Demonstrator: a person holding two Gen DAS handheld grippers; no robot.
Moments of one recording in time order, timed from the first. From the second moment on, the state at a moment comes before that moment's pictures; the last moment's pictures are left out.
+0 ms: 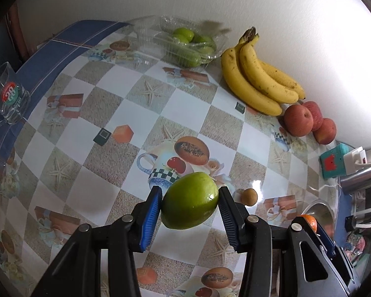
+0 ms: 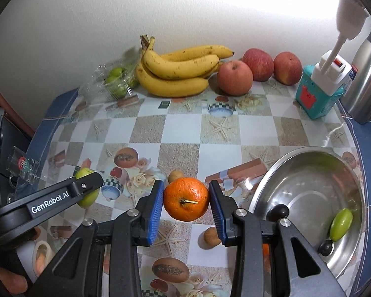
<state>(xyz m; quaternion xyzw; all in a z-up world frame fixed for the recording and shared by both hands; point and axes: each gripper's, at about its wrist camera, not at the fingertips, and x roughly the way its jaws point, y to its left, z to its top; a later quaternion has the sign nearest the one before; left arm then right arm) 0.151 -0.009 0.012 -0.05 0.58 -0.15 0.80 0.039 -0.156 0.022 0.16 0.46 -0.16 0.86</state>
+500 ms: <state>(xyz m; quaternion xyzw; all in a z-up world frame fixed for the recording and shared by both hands) 0.139 -0.029 0.022 -0.04 0.58 -0.17 0.80 0.019 -0.185 0.016 0.18 0.47 -0.19 0.84</state>
